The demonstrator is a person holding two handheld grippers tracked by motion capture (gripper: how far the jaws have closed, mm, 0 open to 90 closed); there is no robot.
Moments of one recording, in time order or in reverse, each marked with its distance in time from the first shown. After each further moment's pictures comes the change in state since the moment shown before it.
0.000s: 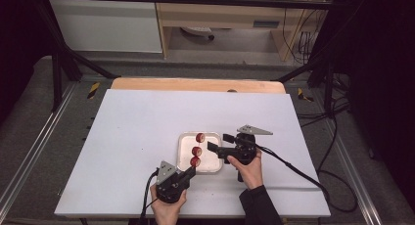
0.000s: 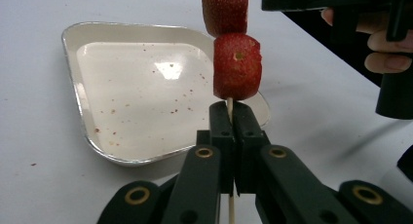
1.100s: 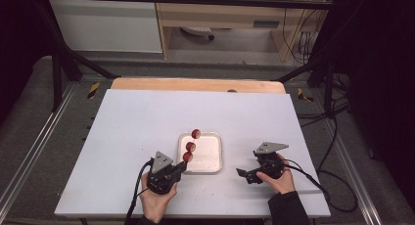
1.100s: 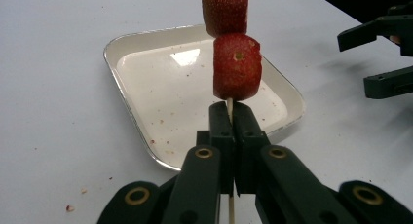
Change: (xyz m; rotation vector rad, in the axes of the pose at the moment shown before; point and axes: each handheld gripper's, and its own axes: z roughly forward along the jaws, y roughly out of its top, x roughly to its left) left arm 0.020 0.029 -0.006 0.110 0.038 0.114; right arm -0.052 -0.047 -0.057 0.290 -0.121 -0.277
